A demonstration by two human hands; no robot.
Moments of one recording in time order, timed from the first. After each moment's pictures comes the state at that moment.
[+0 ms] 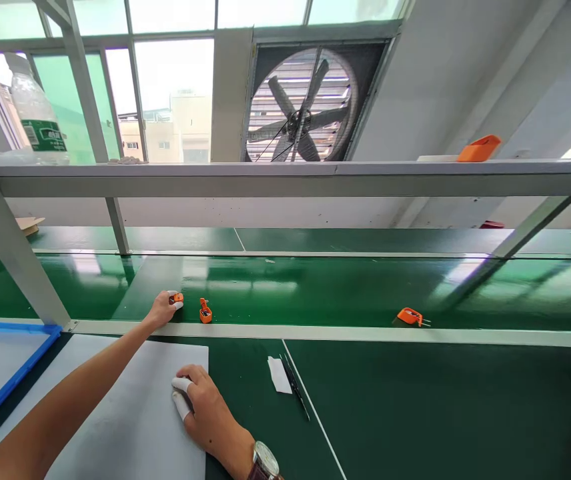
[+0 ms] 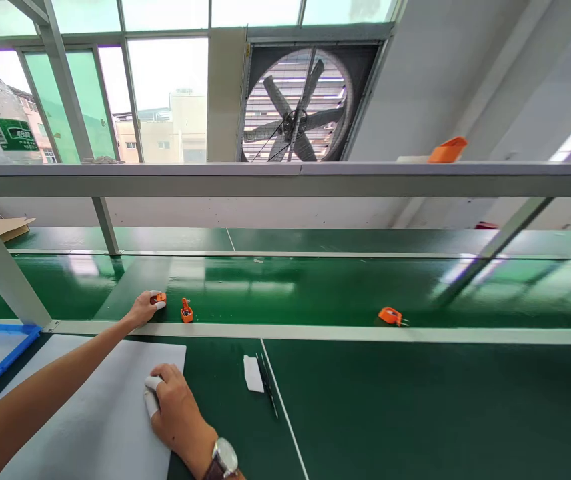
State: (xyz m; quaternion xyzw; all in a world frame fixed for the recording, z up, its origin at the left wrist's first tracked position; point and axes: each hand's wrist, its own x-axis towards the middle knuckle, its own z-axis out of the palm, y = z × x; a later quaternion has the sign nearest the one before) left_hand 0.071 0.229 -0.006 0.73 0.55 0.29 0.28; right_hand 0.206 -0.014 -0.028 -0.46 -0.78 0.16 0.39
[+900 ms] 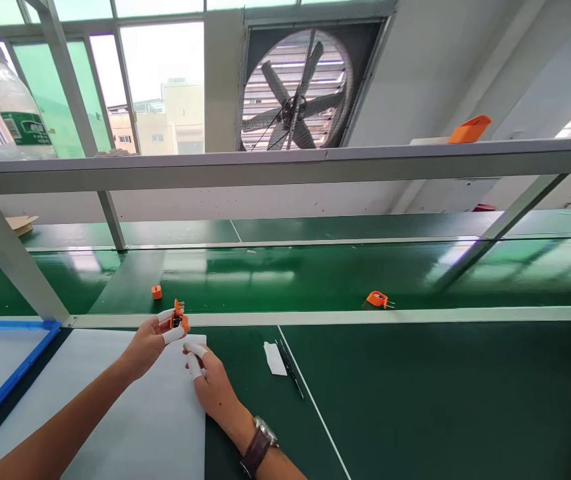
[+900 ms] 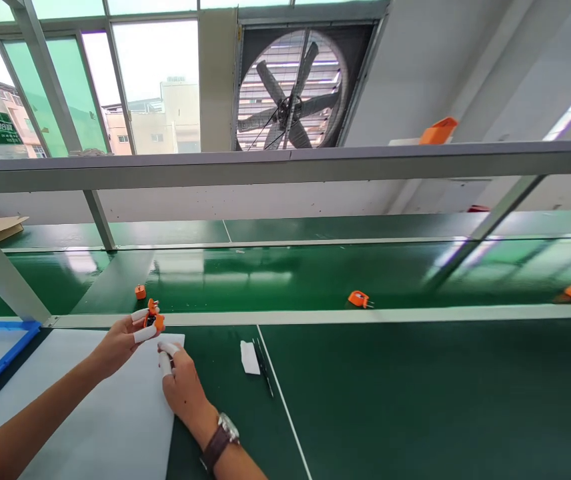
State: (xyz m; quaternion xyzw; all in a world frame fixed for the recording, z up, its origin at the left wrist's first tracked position) left_hand 0.061 0.067 0.064 0.66 0.37 0.35 0.56; right_hand 0.212 -0.006 -0.017 -0.47 -0.62 0.30 0.55
